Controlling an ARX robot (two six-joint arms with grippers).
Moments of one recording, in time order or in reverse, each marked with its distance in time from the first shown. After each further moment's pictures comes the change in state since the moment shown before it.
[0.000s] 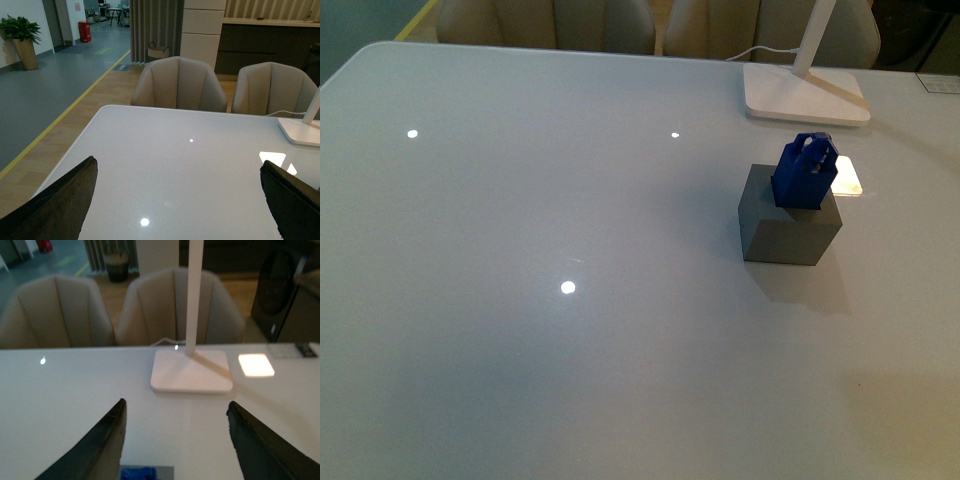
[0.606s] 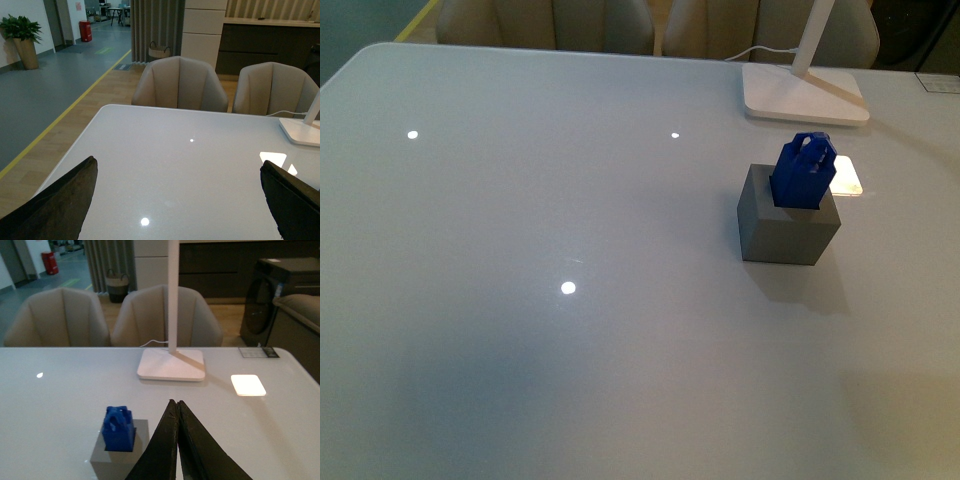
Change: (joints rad) left arm 0.000 0.000 0.000 0.000 -0.001 0.000; right arm -0.128 -0.381 -0.415 0.038 -0.130 -0.027
